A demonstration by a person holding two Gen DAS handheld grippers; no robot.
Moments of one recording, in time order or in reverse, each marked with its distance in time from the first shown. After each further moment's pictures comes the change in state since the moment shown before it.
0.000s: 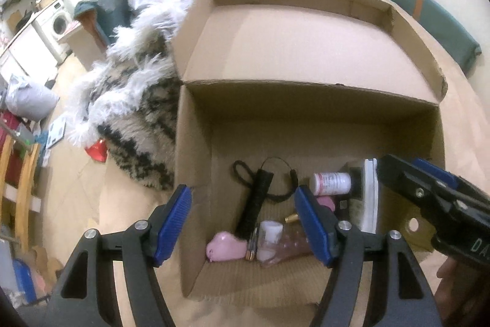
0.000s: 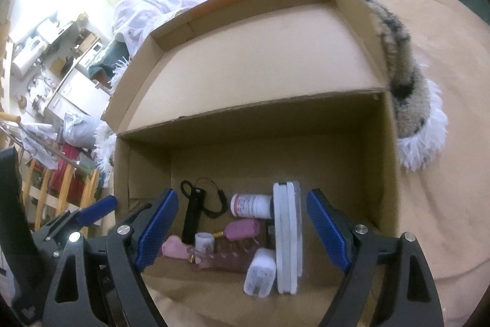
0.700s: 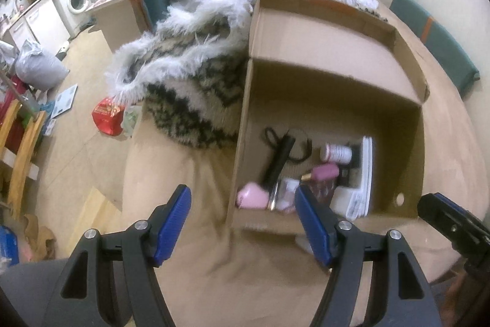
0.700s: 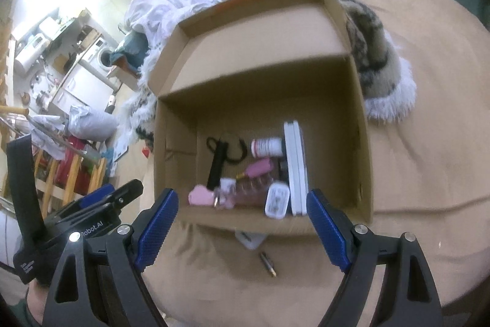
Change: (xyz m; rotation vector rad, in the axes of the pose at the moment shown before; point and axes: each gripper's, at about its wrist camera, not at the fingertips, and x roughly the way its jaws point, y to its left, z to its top) left arm -0.059 0.048 -0.053 -0.115 0.005 -0.018; right arm -0.074 0.022 -0.055 0.014 0.042 0.003
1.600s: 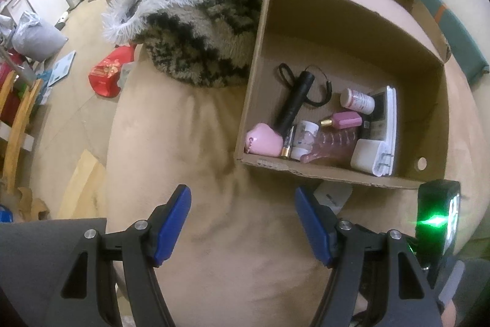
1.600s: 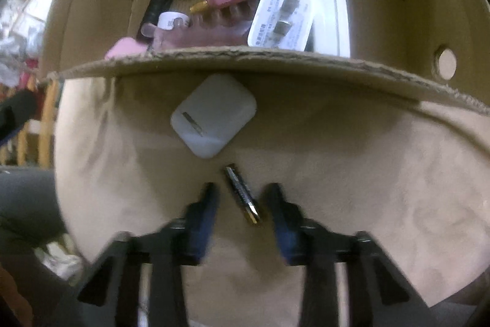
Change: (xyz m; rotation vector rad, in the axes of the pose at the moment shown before) left arm 0.046 0.008 -0.049 -0.042 0.140 0.003; right arm 0.143 -0.011 -0.096 -0.118 0.418 -0.197
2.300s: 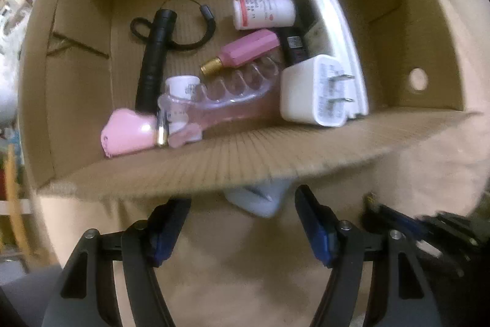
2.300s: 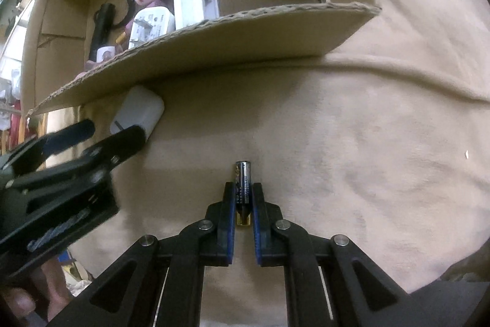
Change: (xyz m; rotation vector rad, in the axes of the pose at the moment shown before) left arm 0.085 -0.112 -0.012 0.359 0.152 -0.005; right arm -0.011 -0.072 -0.021 0.190 -0.019 0.006
